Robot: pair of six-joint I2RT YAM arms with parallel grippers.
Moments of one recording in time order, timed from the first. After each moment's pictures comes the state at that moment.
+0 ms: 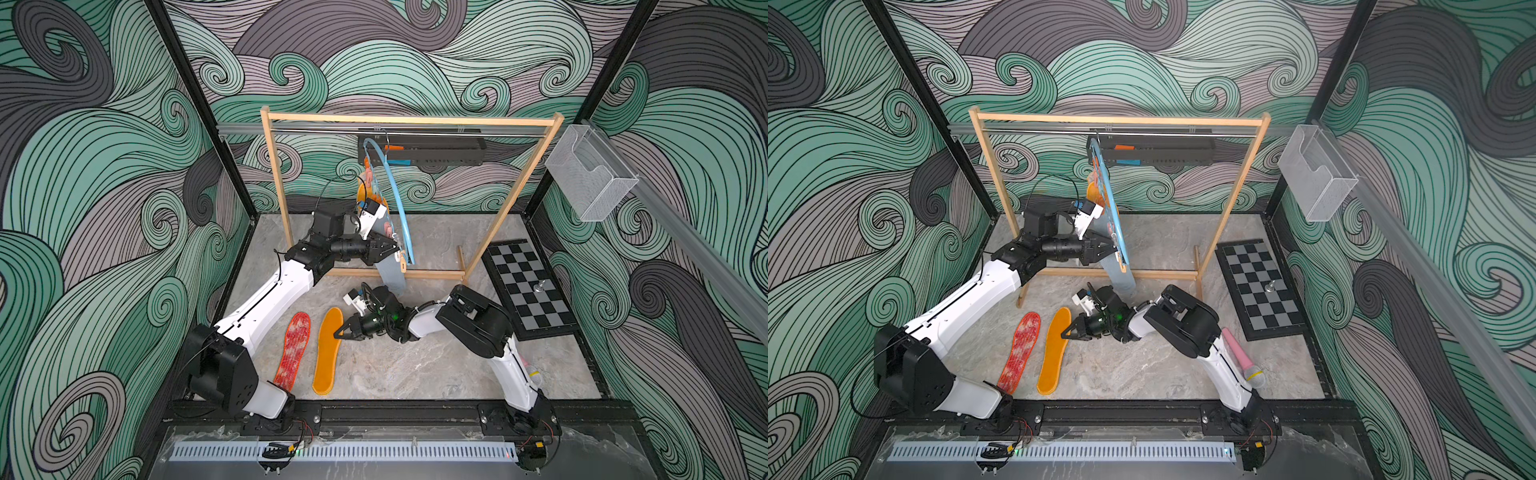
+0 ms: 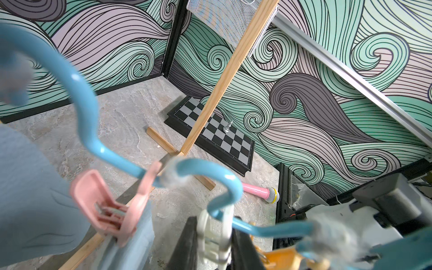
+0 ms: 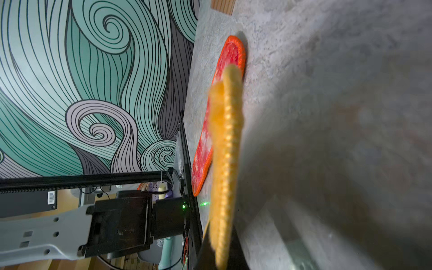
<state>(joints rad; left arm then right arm) -0.43 1.47 1.30 -0.24 0.77 -0.17 0.92 2.25 1.13 0.63 -0.76 1.05</state>
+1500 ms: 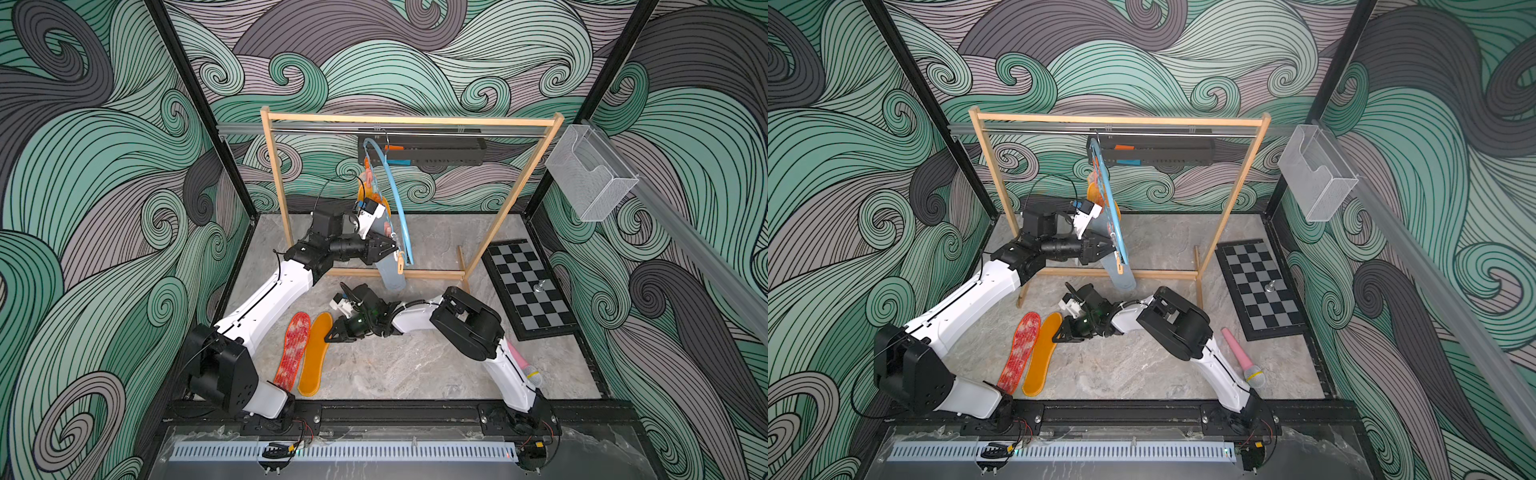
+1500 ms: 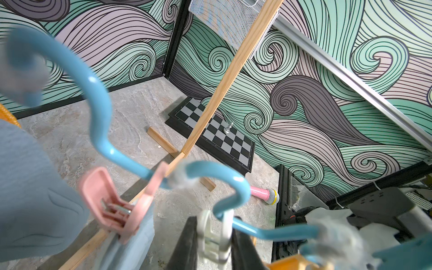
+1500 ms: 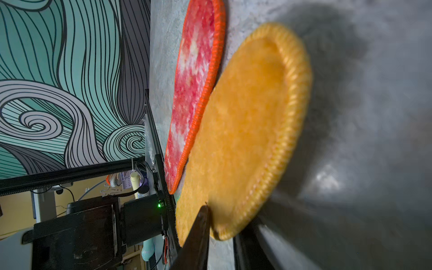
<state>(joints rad) -0.42 1.47 1.29 -0.23 0.77 -0.18 0.98 2.28 1.35 0.23 -0.67 0.89</state>
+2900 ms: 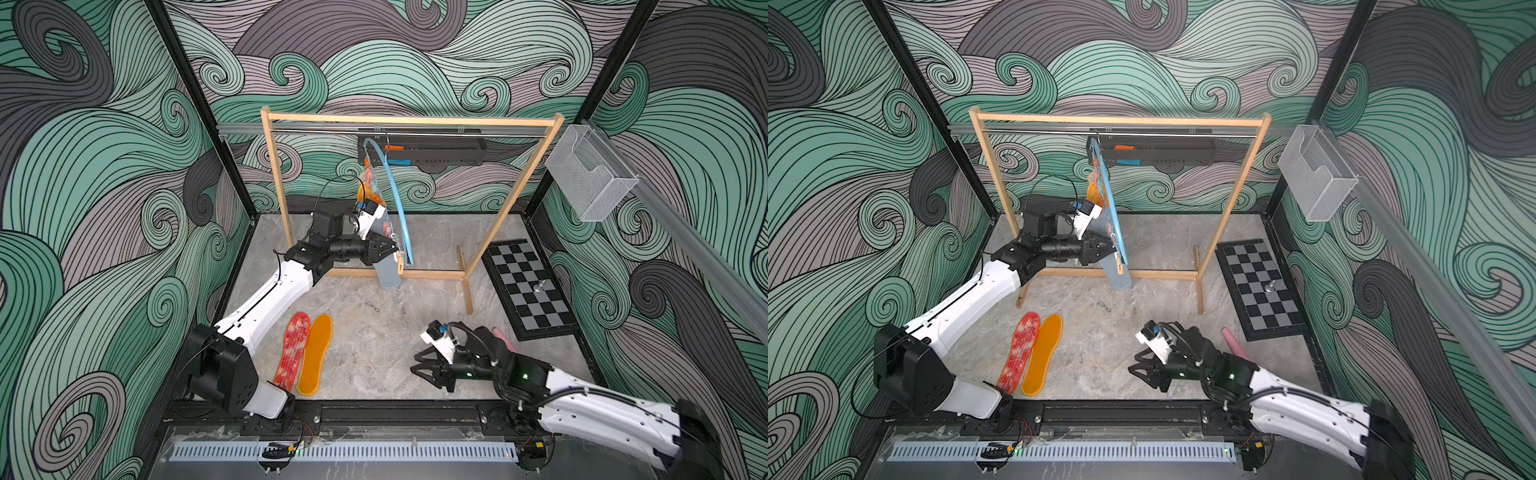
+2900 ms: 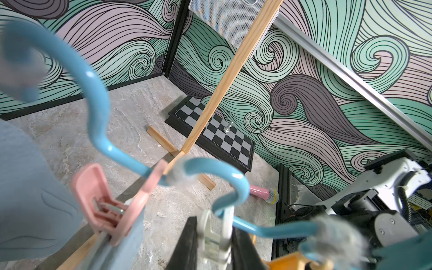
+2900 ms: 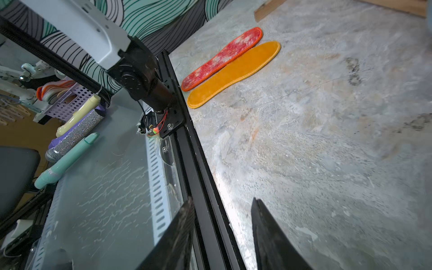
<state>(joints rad) -0.42 1.47 1.29 -0.23 0.77 -0.18 1.03 0.59 0.29 -0.14 -0.28 0.34</state>
